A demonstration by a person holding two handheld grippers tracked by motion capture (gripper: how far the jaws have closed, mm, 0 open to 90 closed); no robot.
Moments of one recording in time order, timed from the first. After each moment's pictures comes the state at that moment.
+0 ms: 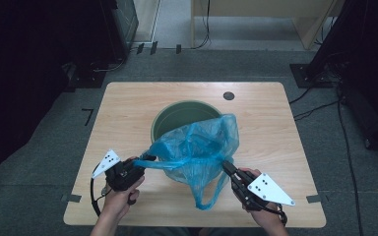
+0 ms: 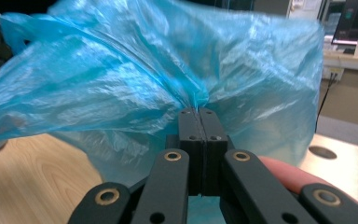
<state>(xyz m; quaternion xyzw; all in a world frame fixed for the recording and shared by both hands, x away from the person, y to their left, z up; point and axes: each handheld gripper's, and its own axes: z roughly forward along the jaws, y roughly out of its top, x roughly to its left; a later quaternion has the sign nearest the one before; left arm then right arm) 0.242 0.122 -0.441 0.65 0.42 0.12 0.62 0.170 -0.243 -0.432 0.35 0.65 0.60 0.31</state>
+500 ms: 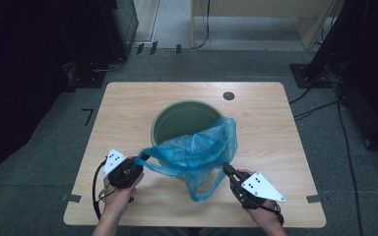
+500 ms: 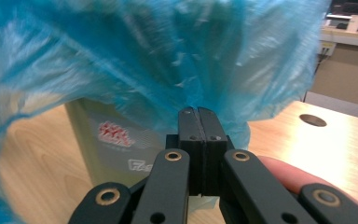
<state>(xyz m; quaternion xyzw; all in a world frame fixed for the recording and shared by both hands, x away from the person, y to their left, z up) 0.249 0.125 -0.450 0.66 0.47 0.20 0.56 0.179 -0.245 -0.454 0.37 0.67 0.56 0.32</state>
